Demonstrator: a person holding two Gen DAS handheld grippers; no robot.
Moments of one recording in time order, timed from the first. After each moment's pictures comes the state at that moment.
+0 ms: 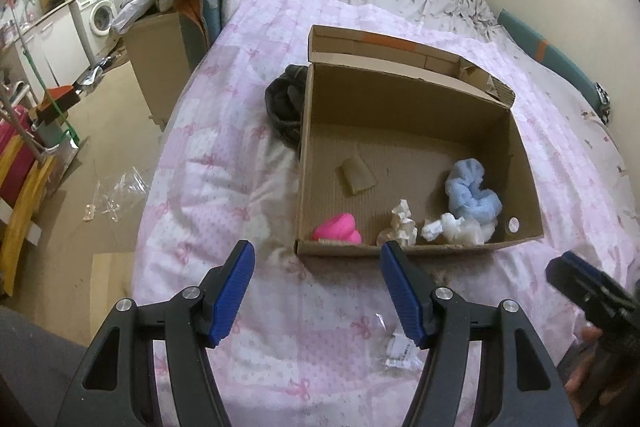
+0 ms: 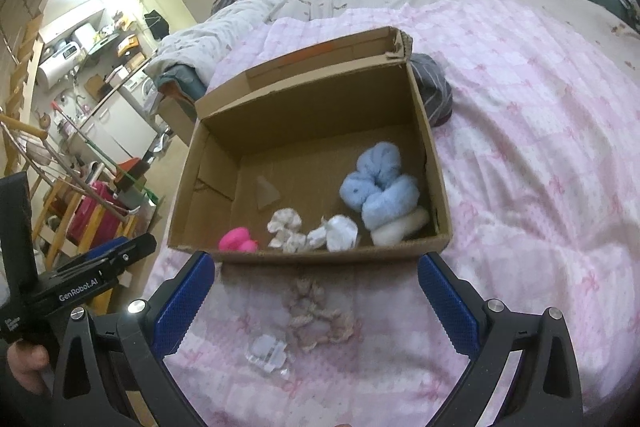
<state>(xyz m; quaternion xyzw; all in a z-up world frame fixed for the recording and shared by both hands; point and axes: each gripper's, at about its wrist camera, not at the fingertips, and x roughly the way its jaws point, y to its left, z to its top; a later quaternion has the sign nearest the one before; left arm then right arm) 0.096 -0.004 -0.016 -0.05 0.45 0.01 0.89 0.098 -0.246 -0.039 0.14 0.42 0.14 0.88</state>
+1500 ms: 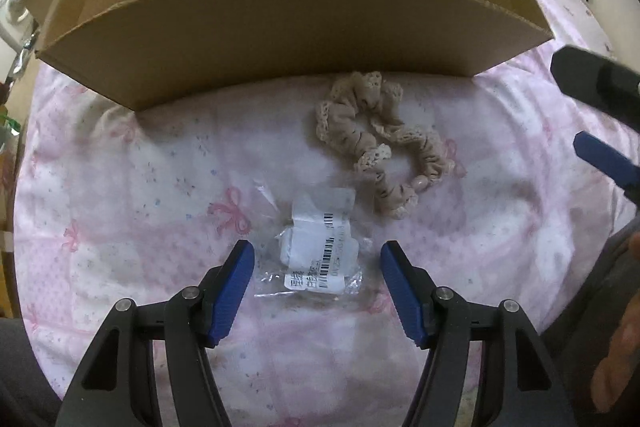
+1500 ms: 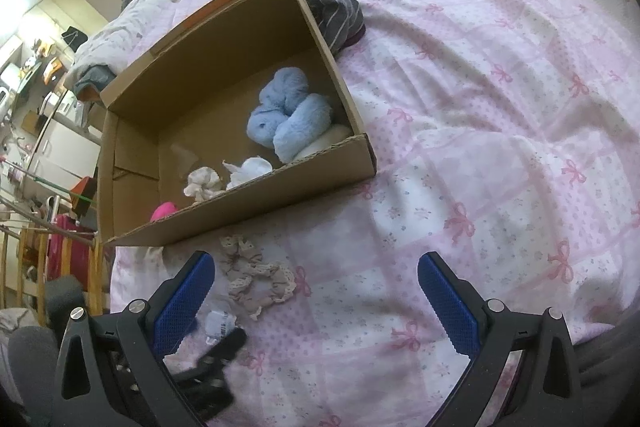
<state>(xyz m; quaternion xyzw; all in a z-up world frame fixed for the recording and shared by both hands) 0.092 -0.101 -0.149 0.02 0.62 -0.09 0.78 0.099 -0.273 -0.091 0.20 0.51 0.02 0.83</state>
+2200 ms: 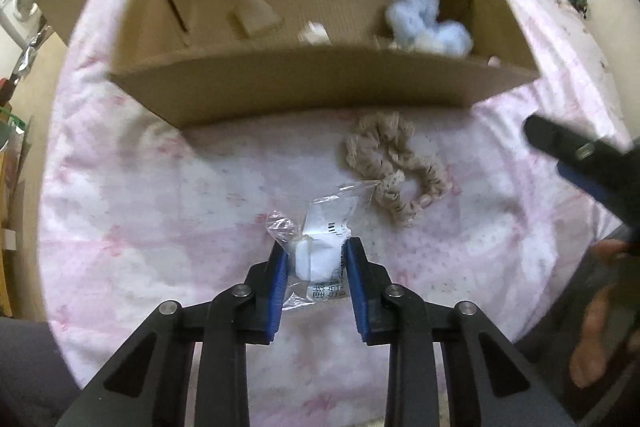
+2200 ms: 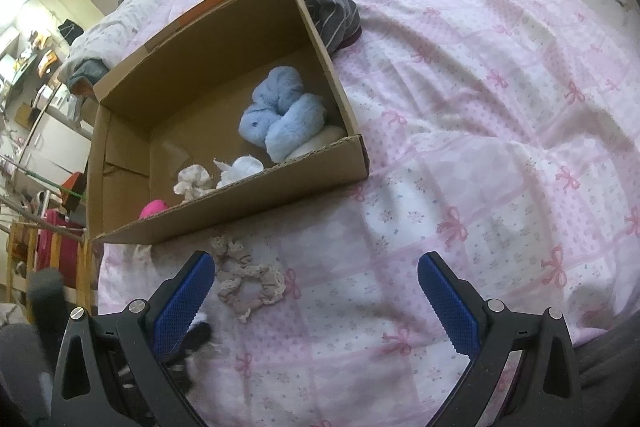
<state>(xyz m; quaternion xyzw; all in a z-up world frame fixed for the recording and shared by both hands) 0.097 -0.068 -0.109 0.00 0.60 -0.09 0.80 0.100 -0.270 -0.093 0.18 0.51 0.01 0.84</state>
